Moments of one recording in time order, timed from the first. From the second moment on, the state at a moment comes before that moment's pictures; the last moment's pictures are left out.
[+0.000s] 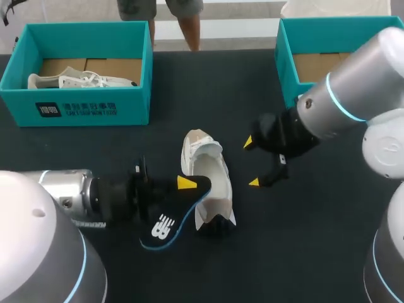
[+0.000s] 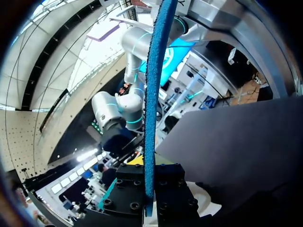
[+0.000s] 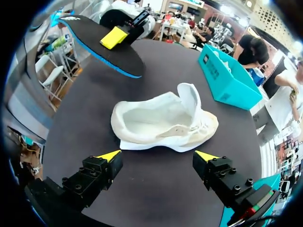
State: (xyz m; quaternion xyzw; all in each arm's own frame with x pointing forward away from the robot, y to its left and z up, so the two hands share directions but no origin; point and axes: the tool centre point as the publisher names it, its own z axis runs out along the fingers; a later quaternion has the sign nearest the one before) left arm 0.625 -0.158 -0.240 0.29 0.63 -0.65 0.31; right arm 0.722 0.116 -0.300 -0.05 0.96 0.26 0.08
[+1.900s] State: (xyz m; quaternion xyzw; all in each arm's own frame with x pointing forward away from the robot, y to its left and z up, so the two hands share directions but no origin) left arm 0.647 -0.188 -0.262 0.29 0.64 -0.65 0.30; right arm 0.737 0.149 -0.335 -0.06 0.97 0.23 0.08
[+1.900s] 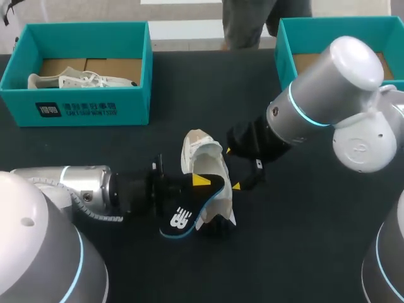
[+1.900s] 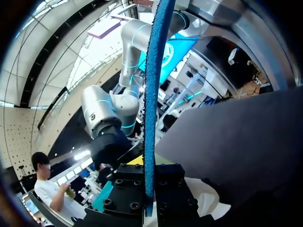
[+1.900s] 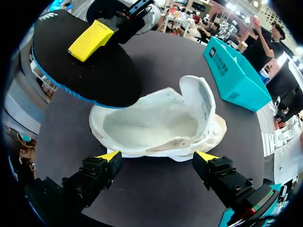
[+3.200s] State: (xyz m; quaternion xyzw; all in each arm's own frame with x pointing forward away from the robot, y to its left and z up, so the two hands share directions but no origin) left arm 0.710 -0.201 -0.340 0.24 0.70 -0.62 0.28; right arm 0.737 0.149 -0.335 -0.06 0.97 0.23 0.08
